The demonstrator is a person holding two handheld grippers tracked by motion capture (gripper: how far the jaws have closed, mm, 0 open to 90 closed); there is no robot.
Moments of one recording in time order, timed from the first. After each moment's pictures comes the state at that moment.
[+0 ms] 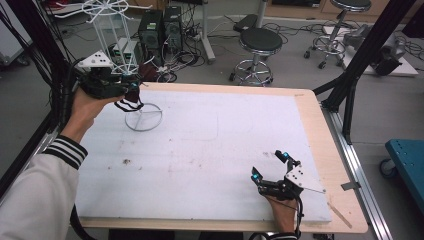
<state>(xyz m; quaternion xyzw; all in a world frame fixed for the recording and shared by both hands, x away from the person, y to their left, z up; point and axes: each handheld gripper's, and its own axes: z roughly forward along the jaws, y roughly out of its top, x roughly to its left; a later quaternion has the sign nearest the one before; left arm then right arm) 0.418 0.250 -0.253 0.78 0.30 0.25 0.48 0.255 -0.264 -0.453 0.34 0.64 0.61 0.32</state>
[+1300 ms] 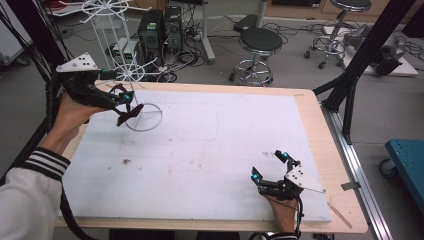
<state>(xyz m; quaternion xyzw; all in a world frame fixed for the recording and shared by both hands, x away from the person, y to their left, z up) 0.384 0.268 -0.247 0.77 0.27 0.23 0.53 0.255 -0.265 -0.453 0.34 0.64 0.61 0.32</state>
